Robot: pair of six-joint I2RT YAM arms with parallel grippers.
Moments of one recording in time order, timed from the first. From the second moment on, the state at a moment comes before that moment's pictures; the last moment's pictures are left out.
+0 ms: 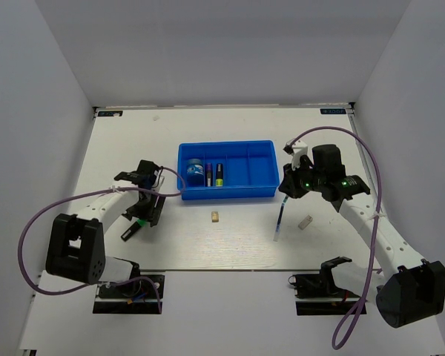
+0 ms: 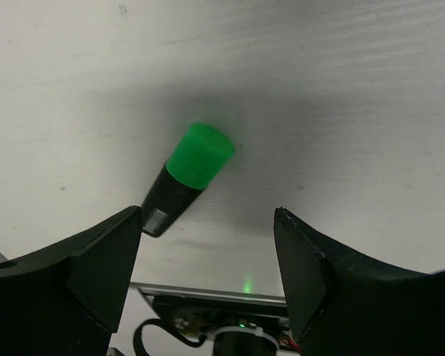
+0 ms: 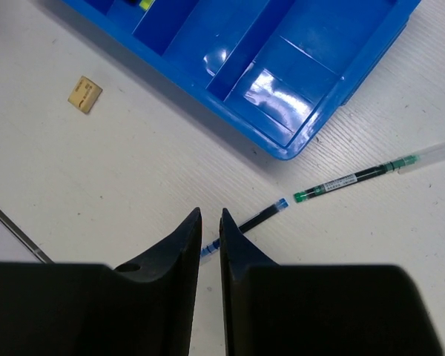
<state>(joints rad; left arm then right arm) -0.24 1.38 0.82 -0.86 -0.21 0.01 0.33 1.08 0.88 -0.56 -0.42 -0.14</state>
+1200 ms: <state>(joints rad) -0.12 1.50 0.80 -0.71 -0.08 0.14 0.29 1.05 0.88 -0.56 -0.46 -0.14</state>
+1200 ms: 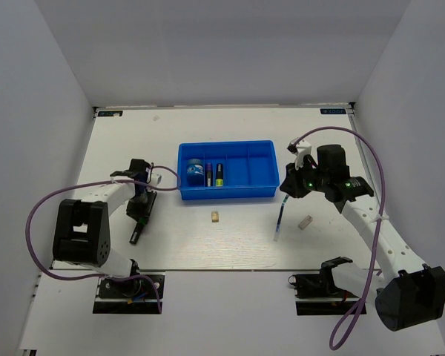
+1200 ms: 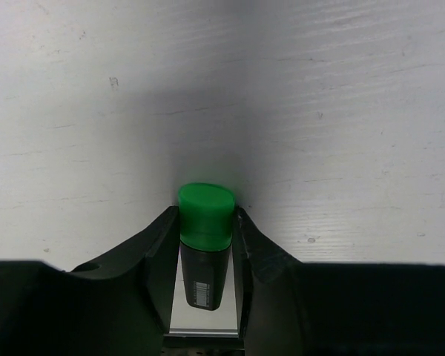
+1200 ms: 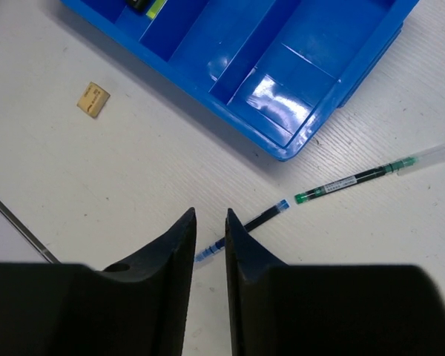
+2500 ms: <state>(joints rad) -0.58 1.89 1.51 -0.39 -0.21 -0.40 0.25 1.09 0.85 -0.55 -0.35 -0.14</state>
